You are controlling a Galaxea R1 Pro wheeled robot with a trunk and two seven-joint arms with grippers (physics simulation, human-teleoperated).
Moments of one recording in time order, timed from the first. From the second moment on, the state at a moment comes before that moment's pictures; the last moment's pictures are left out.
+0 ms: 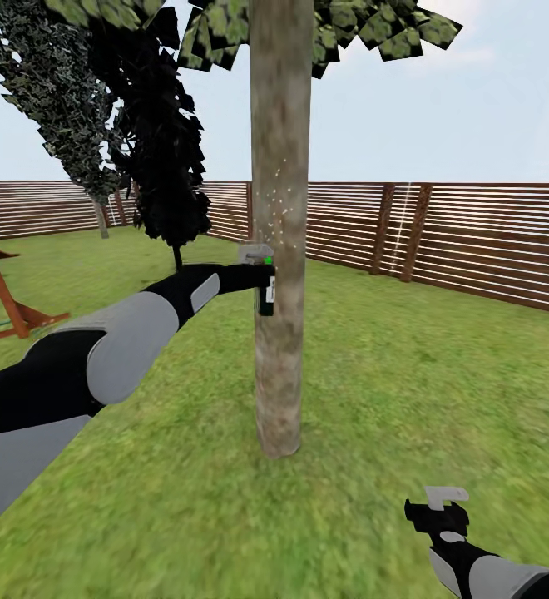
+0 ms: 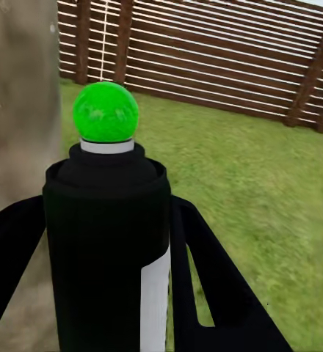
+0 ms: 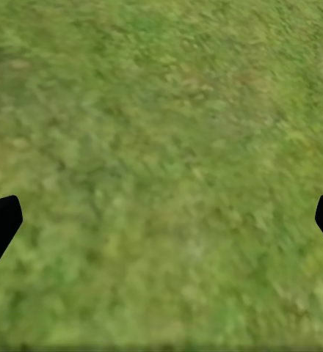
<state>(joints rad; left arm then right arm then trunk) -1.60 -0.17 0.11 -0.03 -0.03 0.20 -0.51 -0.69 -0.13 0.53 0.06 -0.49 -0.30 -0.20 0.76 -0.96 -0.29</state>
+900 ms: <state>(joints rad) -1.28 -0.17 0.11 -0.03 0.03 0.03 -0.19 -0.69 -0.13 0.53 0.06 -0.49 -0.30 -0.20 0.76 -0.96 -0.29</state>
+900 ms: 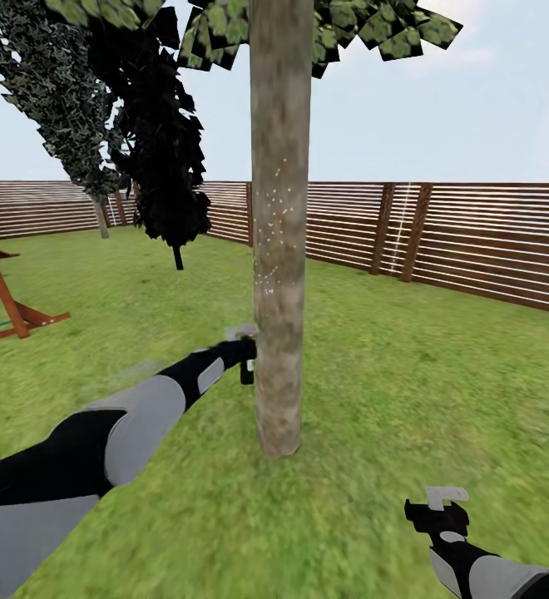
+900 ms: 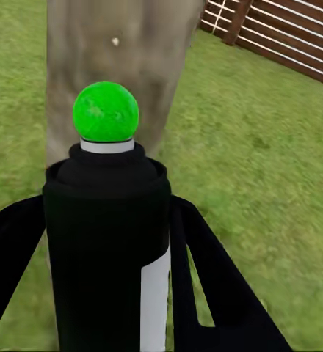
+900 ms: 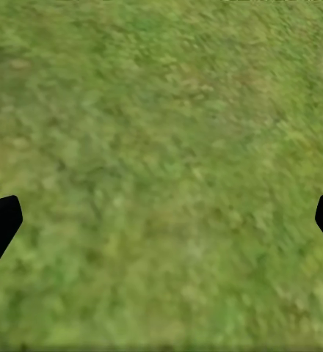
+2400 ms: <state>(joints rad) -1.14 -0.17 0.09 -0.43 0.03 0.17 -0.23 -0.69 -0.11 0.53 0.05 -0.44 -0.17 -0.20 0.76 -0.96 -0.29</state>
